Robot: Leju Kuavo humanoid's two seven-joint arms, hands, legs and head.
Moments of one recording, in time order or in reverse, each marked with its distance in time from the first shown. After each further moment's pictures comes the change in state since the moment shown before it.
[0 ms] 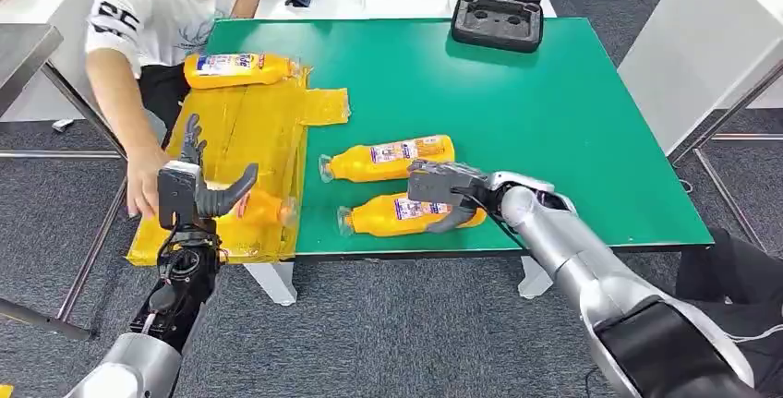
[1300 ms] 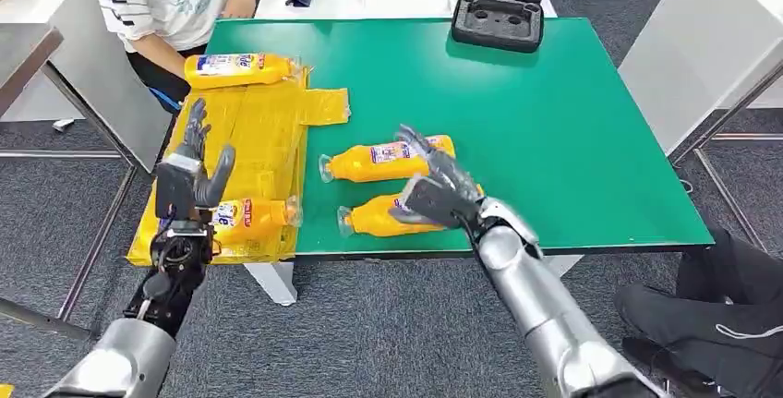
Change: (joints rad) left arm -0.036 0.008 0.040 0.038 -0.046 -0.120 -0.083; right arm 0.279 0.123 -0.299 -0.364 0.028 -0.316 -0.109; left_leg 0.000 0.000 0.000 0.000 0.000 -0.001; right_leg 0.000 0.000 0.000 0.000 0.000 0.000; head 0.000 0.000
